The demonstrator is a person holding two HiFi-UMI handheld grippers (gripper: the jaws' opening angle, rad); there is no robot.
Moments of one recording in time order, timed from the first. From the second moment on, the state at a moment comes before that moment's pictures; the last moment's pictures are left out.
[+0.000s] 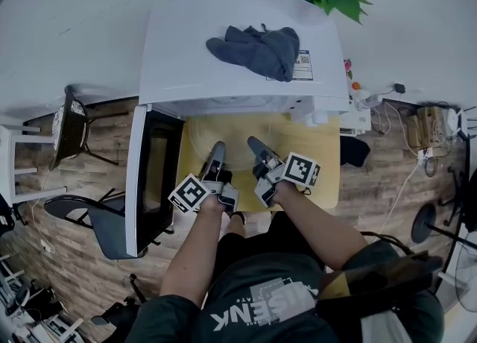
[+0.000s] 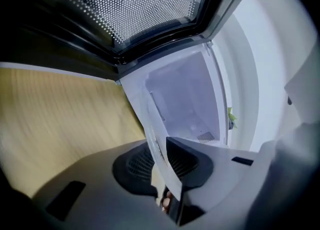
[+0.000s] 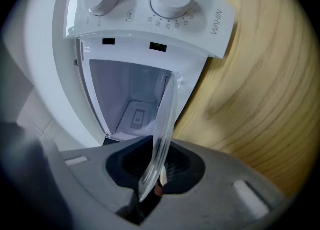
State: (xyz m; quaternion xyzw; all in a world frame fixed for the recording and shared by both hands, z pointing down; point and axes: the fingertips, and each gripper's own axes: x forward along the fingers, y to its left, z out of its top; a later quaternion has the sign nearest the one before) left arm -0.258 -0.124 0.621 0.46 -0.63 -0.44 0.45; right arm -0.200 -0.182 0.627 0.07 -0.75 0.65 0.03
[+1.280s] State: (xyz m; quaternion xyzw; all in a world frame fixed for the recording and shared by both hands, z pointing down) left arm -0.184 -0.023 0.525 0.53 -0.64 -0.39 0.40; right arm -0.126 -0.095 0.519 0.02 -0.81 0.58 0.02
